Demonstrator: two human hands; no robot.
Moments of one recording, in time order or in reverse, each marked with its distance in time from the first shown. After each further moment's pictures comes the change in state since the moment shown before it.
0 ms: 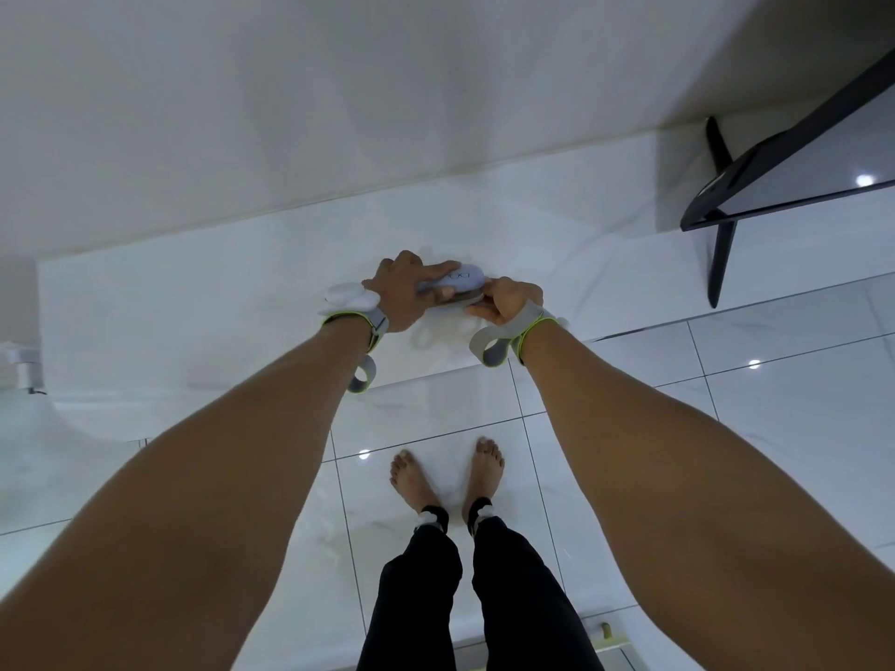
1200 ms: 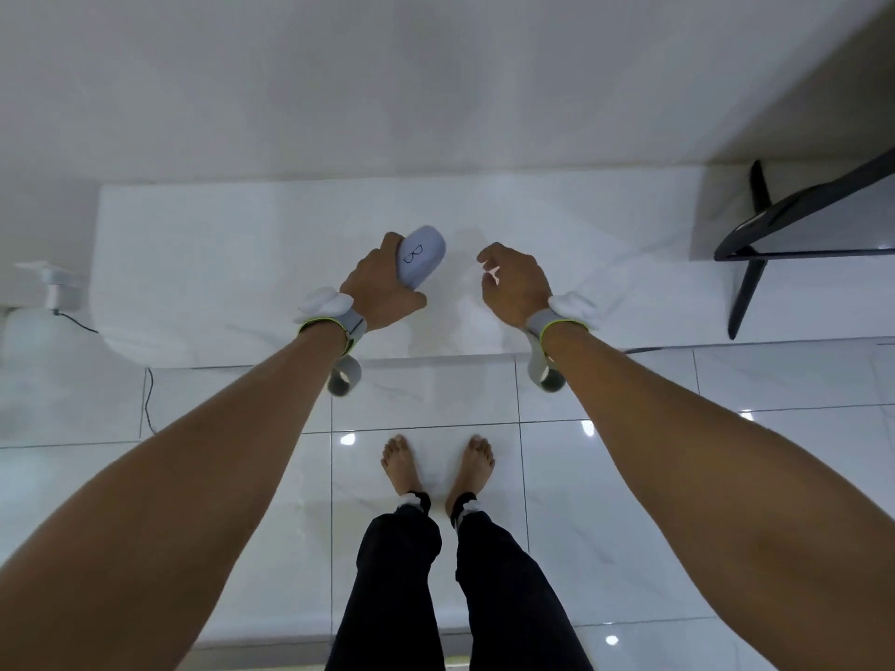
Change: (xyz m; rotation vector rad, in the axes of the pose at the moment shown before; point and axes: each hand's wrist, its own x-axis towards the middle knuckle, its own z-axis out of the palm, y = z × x) left_hand -0.073 -0.036 -0.013 -0.322 0.274 -0.200; right_hand -0.043 -0.037 0.022 -0.647 0.117 -0.568
